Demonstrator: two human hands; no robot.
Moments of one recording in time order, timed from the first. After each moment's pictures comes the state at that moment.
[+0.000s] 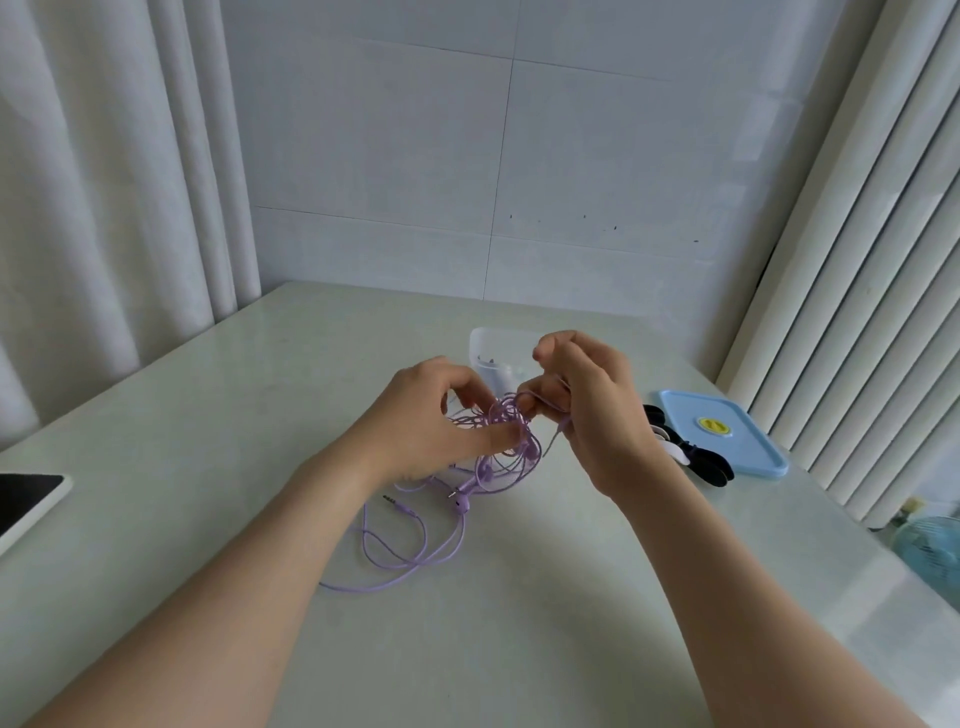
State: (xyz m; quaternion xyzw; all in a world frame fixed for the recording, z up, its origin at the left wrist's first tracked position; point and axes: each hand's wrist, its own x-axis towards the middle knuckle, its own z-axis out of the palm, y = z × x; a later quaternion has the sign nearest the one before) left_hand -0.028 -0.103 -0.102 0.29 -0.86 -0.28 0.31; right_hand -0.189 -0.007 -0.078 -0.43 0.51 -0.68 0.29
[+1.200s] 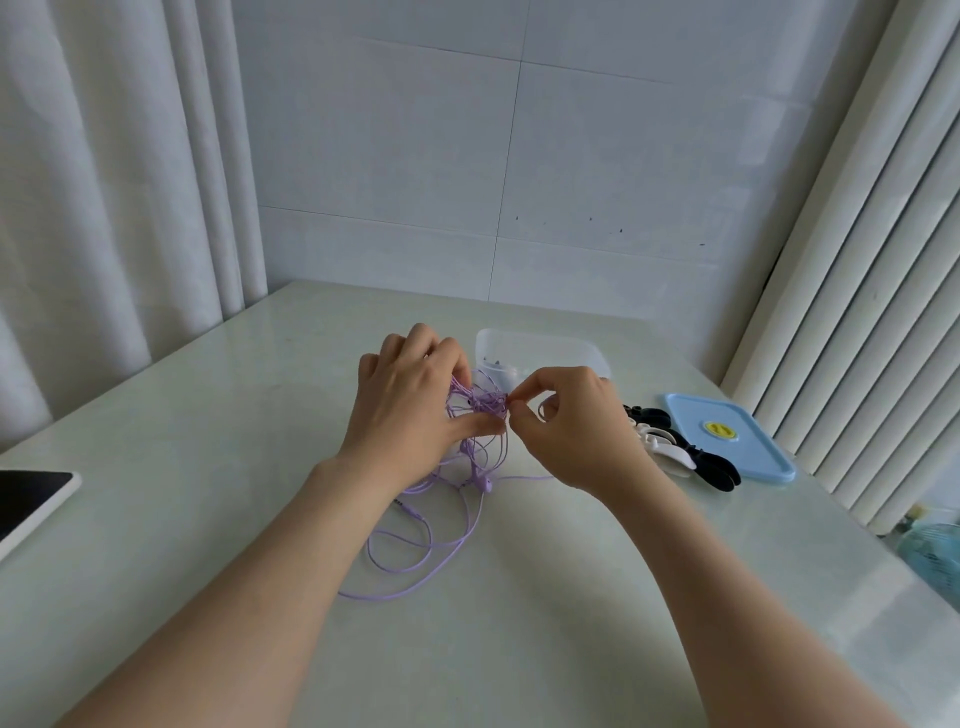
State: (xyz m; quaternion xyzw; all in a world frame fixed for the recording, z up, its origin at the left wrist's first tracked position) left_hand -0.031 -0.121 -0.119 0.32 -0.85 -0.01 0.41; right_hand -0.192 -0.012 -0.098 -0.58 0.72 -0.38 -0.02
